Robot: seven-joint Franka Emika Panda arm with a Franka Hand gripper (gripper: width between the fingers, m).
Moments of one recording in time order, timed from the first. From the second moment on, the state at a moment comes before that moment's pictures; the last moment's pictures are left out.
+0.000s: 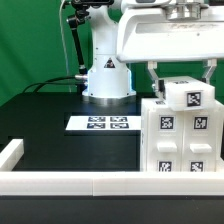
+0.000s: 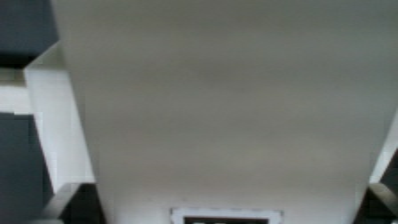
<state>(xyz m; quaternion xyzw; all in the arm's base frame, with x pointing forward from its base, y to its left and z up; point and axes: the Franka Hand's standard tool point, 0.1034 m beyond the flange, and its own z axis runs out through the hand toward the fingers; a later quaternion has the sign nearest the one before) 0.613 0.084 0.152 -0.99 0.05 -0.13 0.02</state>
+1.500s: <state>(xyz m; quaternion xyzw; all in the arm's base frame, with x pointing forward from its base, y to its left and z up) 0.605 0.086 0.149 -0.69 0.71 -0.04 0.14</state>
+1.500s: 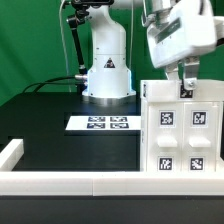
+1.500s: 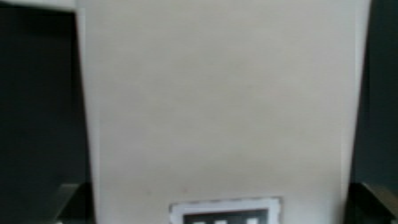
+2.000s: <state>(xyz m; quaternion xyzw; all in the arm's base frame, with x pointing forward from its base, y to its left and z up) 0.601 0.082 0.148 -0.57 0.81 0.00 0.15</state>
